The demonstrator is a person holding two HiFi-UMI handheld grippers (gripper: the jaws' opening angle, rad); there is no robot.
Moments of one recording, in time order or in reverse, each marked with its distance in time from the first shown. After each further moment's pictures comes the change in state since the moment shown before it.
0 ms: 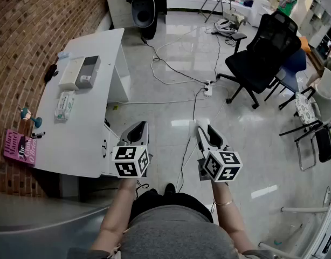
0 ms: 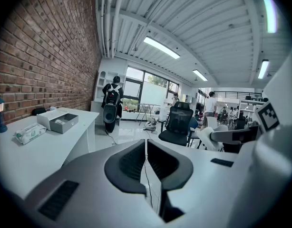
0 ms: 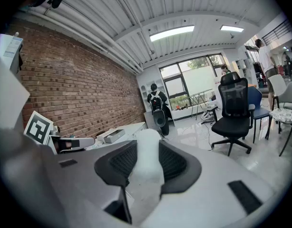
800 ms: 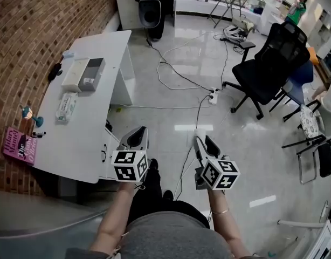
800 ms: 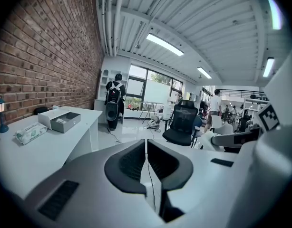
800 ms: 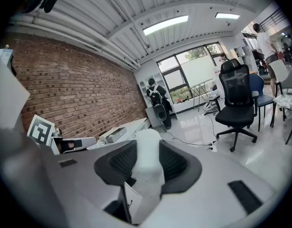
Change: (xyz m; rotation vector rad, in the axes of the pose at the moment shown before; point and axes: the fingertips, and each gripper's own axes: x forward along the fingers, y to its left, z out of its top) left arm 0.024 0.011 -0.001 -0.009 0.030 0.043; right arm 0.029 -0.012 -0.014 0.096 0.063 0.042
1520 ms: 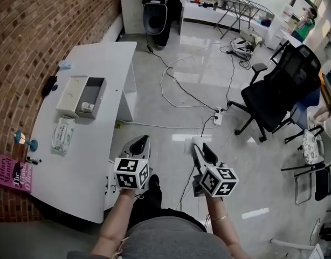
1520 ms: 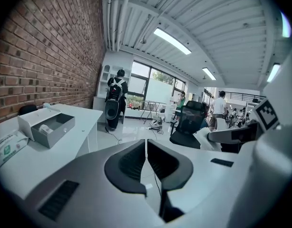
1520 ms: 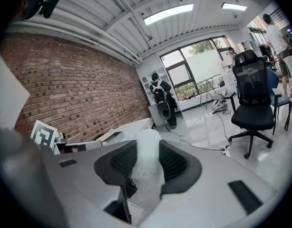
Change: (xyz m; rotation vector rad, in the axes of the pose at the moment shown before) left arm 0.133 0.108 0.050 -0.033 0.019 -0.021; right arm 0.181 0.013 0.058 -0.002 0.042 0.041
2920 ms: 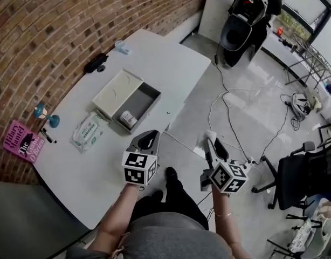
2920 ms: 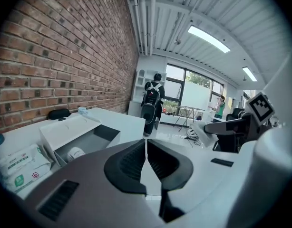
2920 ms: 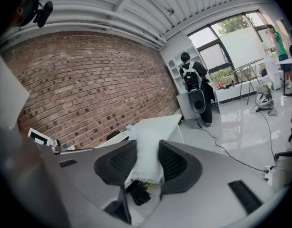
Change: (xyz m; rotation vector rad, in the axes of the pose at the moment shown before) left arm 0.065 0.229 0.065 -0.148 -0.058 0.391; right arm 0.303 0.092 0.075 -0.115 0.161 0.342
